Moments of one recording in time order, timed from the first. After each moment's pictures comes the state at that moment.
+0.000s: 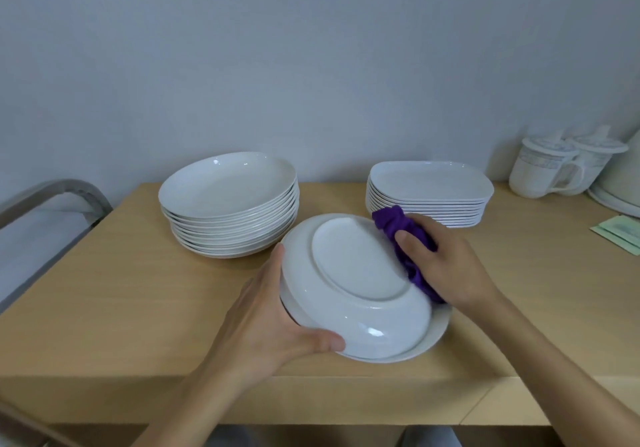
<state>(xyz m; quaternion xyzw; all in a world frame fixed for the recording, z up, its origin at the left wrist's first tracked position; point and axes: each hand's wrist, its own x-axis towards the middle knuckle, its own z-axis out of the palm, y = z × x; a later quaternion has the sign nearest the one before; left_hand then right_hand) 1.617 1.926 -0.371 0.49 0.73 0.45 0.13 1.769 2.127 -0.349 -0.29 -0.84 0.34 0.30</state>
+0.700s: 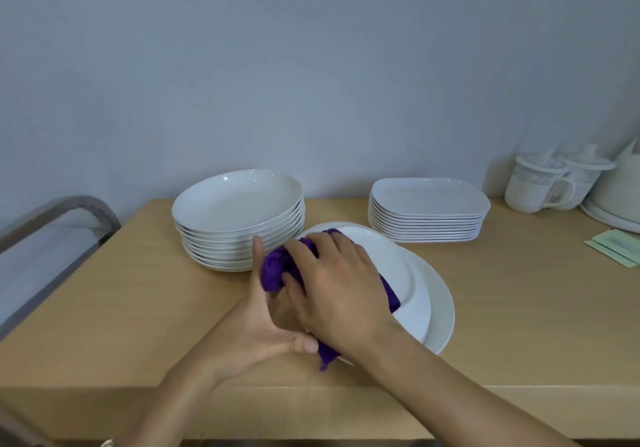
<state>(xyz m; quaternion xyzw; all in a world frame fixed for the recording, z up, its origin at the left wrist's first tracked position) 1.586 1.916 -0.375 0.46 0.65 0.52 0.31 1.691 2.014 -0.332 -0.21 -0.93 -0.02 0.31</state>
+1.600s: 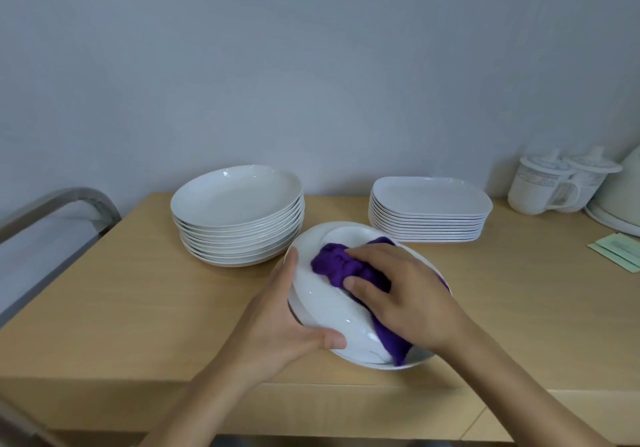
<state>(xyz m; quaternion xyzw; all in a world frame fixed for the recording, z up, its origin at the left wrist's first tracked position) 1.611 1.933 -0.377 0.45 0.72 0.49 0.20 1.750 2.076 -0.339 -0.16 -0.93 0.20 0.27</state>
